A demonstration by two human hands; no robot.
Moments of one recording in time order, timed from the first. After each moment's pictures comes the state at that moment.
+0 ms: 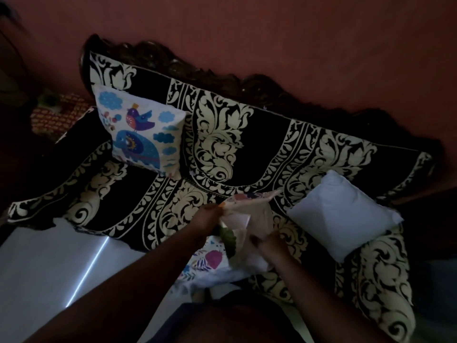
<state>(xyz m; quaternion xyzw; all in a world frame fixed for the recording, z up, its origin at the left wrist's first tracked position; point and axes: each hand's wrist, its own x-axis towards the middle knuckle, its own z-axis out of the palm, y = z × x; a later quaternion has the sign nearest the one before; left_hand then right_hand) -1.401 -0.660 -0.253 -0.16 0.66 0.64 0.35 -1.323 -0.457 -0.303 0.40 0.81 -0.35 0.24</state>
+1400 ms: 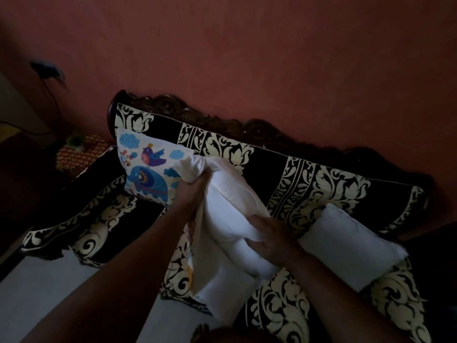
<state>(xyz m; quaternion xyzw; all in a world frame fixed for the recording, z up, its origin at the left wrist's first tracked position) -1.480 -0.682 -0.151 -0.13 0.67 0.73 0.04 -1.363 -0.454 -0.163 -0.22 0.94 -0.21 -0.11</state>
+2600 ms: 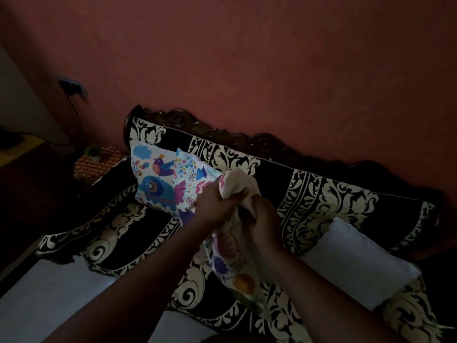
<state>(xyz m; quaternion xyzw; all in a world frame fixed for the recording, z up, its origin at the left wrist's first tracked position) -1.437 -0.650 -0.104 0.03 0.80 0.59 -0.02 -1.399 -0.504 -0.148 -0.01 0.90 -0.40 -0.20</state>
